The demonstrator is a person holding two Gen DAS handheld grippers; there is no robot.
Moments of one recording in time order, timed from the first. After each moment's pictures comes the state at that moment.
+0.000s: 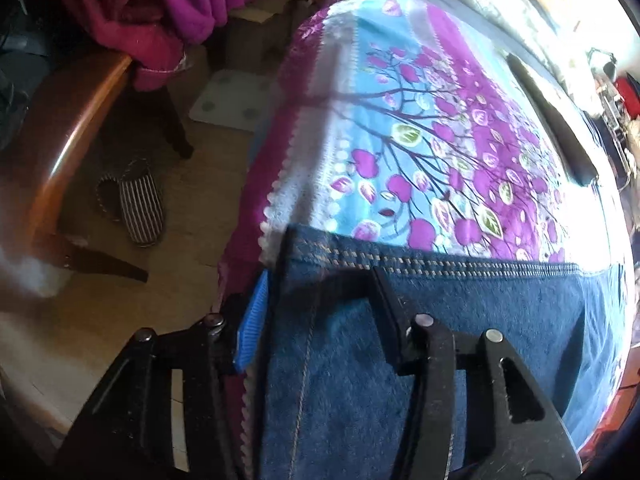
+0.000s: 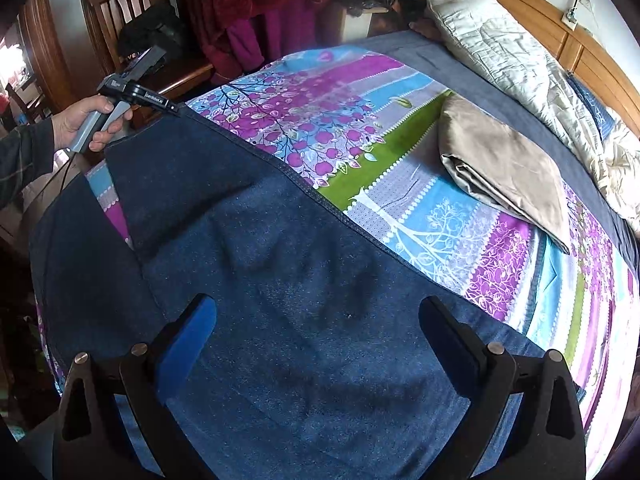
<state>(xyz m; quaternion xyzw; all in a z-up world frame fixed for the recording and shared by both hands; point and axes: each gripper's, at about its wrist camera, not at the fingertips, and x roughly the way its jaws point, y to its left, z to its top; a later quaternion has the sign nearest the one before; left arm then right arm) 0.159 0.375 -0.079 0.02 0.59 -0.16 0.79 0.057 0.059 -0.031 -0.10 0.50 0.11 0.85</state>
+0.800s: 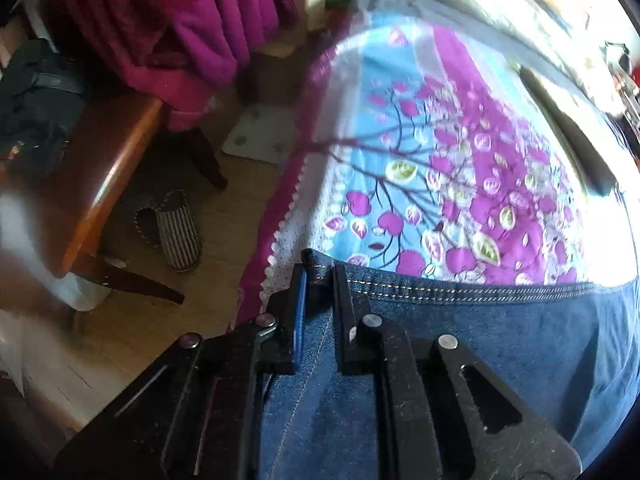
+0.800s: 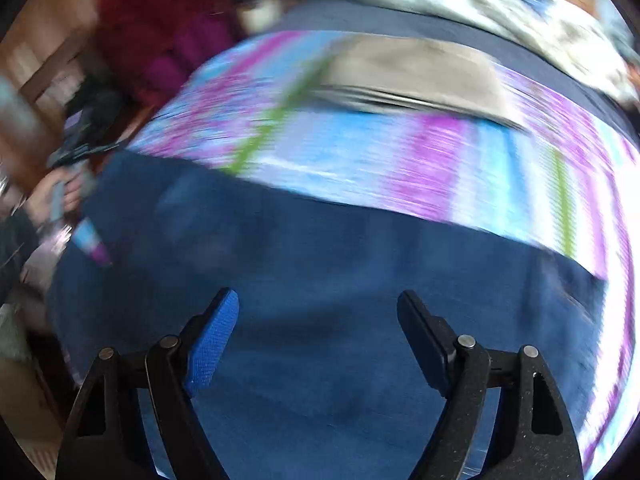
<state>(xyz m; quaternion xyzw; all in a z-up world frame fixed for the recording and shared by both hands) 0.142 0.350 -0.052 0.06 0.53 -0.09 0.84 0.015 -0.101 -0.041 0.08 0.54 0.02 0.84</state>
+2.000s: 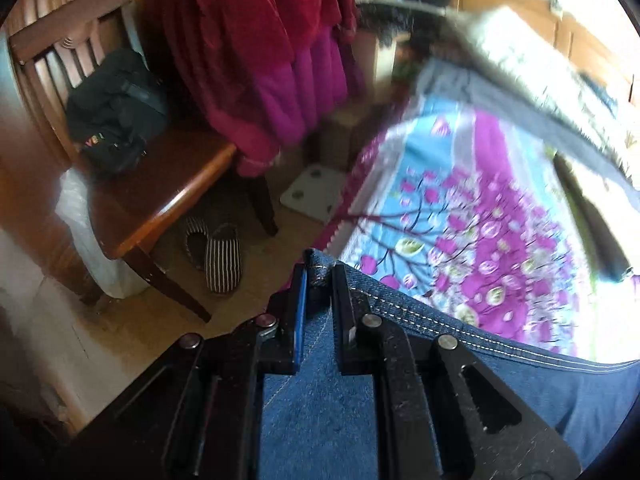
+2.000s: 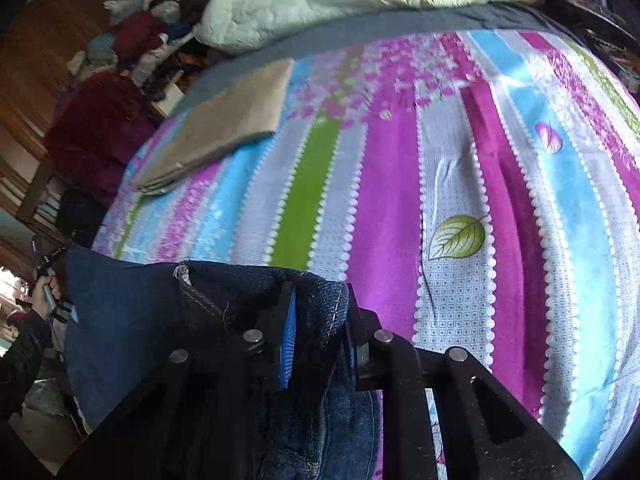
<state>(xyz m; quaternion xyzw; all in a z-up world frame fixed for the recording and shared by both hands) 0.091 0.337 0.002 0.01 0.40 0.04 0.91 -0.038 -0.452 -0.084 0.22 0.47 0.02 0.86</state>
